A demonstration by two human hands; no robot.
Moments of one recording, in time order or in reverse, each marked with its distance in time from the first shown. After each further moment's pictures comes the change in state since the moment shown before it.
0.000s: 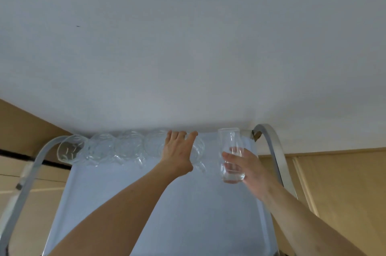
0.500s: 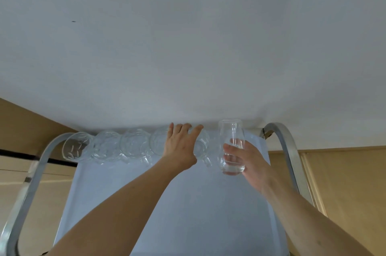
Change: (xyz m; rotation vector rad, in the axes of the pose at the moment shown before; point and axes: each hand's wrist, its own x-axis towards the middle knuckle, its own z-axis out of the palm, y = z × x) left_hand 0.020 -0.016 -0.002 0.002 0.031 0.003; right_hand 0.036 -0.005 0.015 0.046 -0.032 -0.006
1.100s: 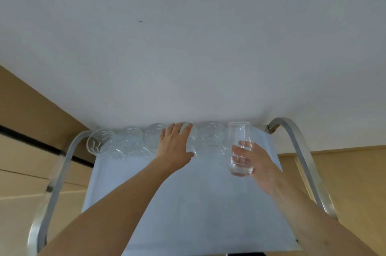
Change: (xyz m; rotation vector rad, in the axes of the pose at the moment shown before) left_hand -0.068 -0.082 -0.012 -0.152 0.085 -0.002; right_hand -0.065 0.024 0.062 -0.008 0.081 -0.102
